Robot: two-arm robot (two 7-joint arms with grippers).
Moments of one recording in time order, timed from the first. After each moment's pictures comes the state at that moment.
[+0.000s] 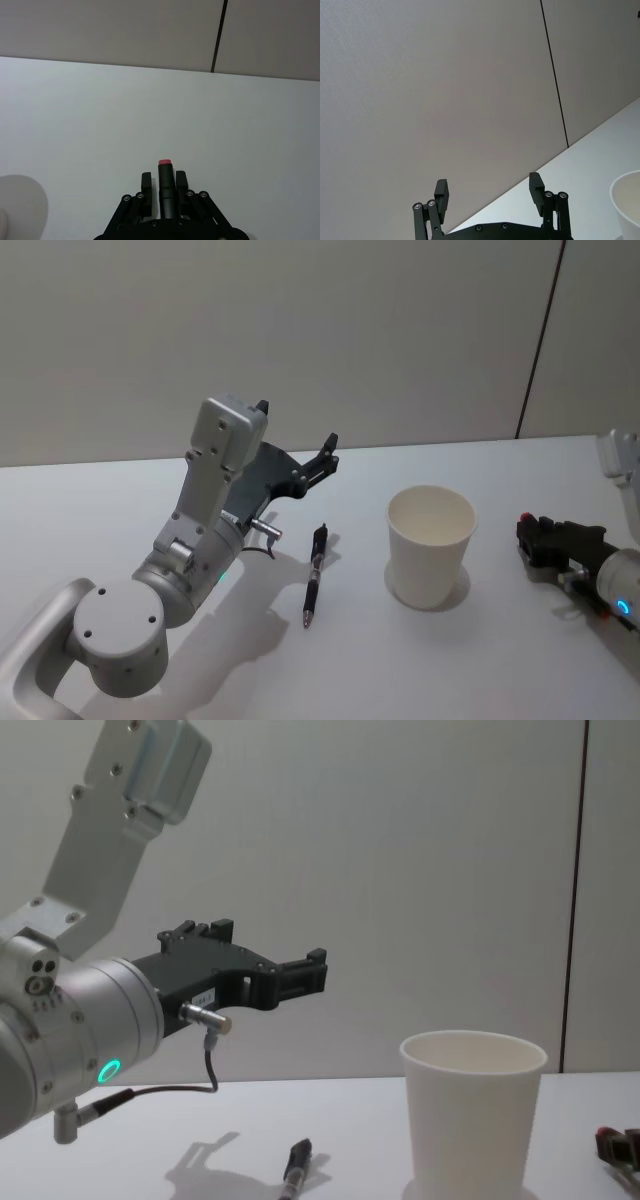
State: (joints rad) left arm -0.24 0.38 0.45 -1.63 -0.20 0.01 -0.01; right arm 0.18 0.33 -0.22 -1.51 0.32 0.50 0.12
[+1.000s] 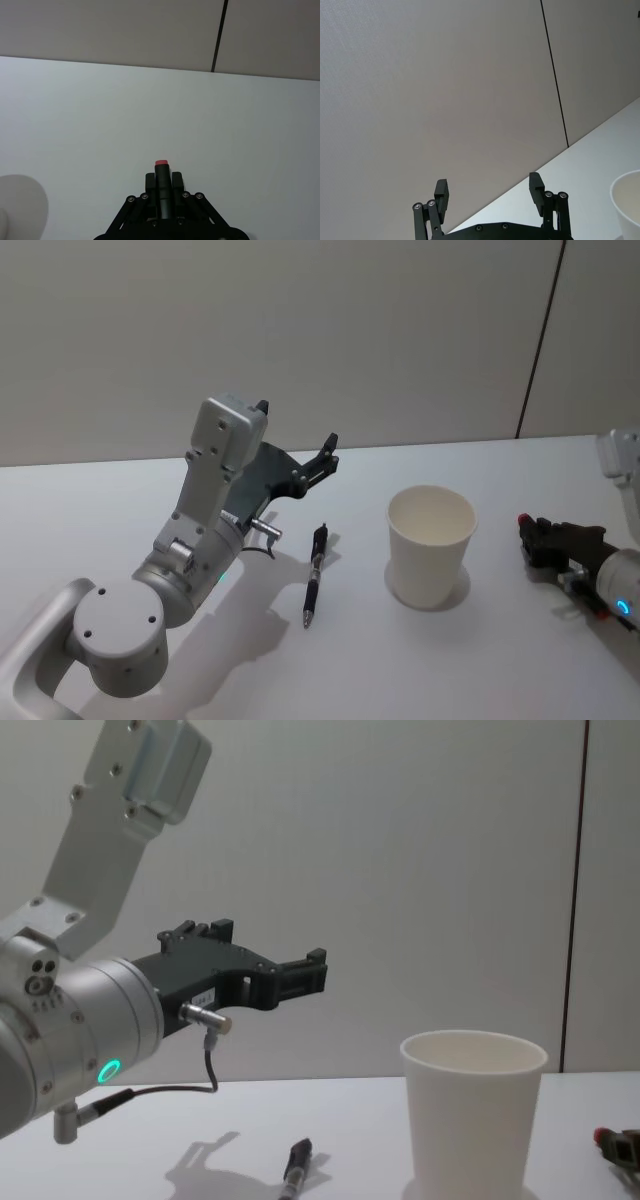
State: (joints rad) left arm -0.24 0.38 0.45 -1.63 -0.20 0.01 -0.01; right arm 0.18 0.33 -0.22 -1.51 0.32 0.50 0.12
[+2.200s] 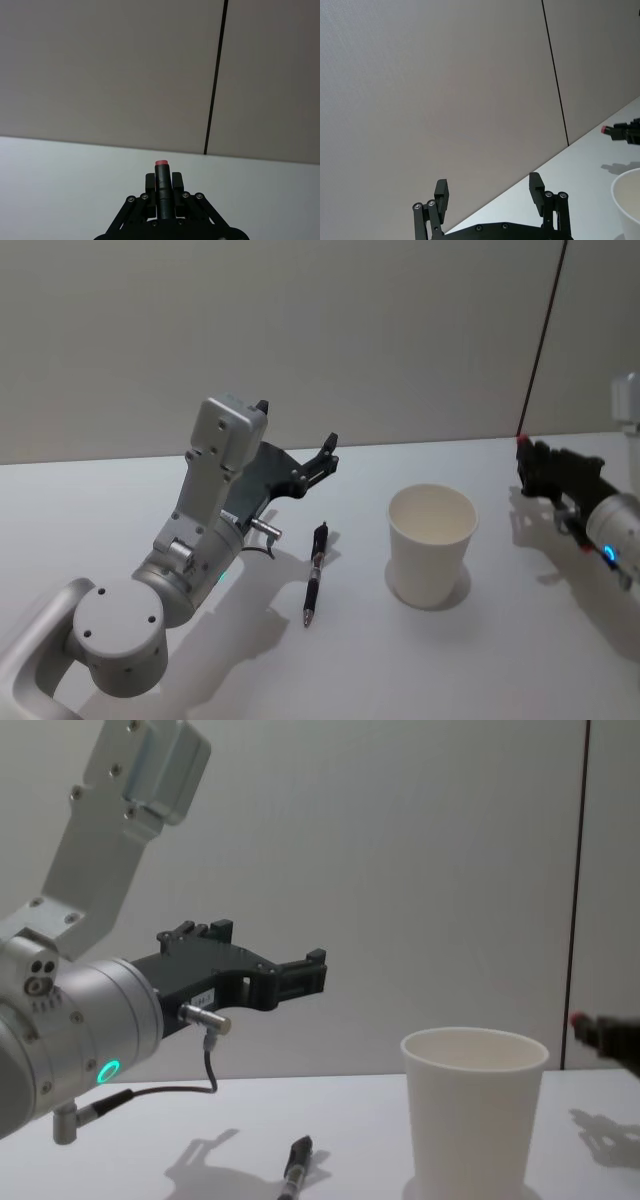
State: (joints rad) left arm -0.24 0.38 0.45 -1.63 -0.20 0.01 -0.01; right arm 0.26 0.28 -0.22 -1.47 0.31 0.30 0.09
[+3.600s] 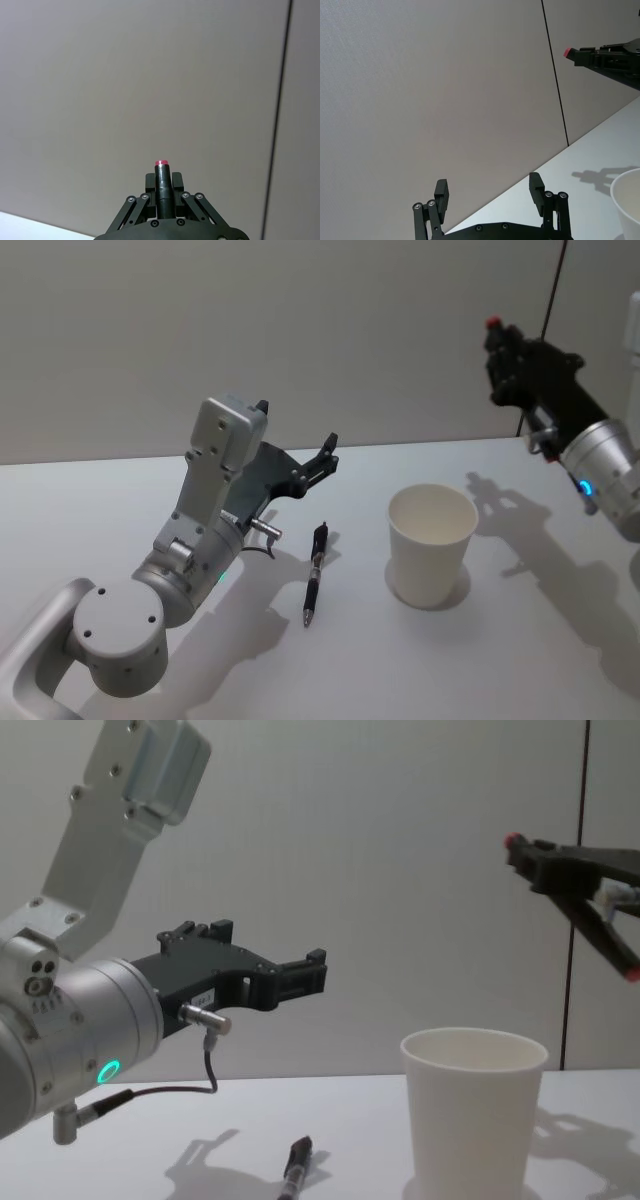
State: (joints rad) left arm -0.24 0.38 0.45 -1.63 -0.20 0.01 -0.01; right arm 0.32 0.22 -0.24 -1.52 0.30 0.02 0.17
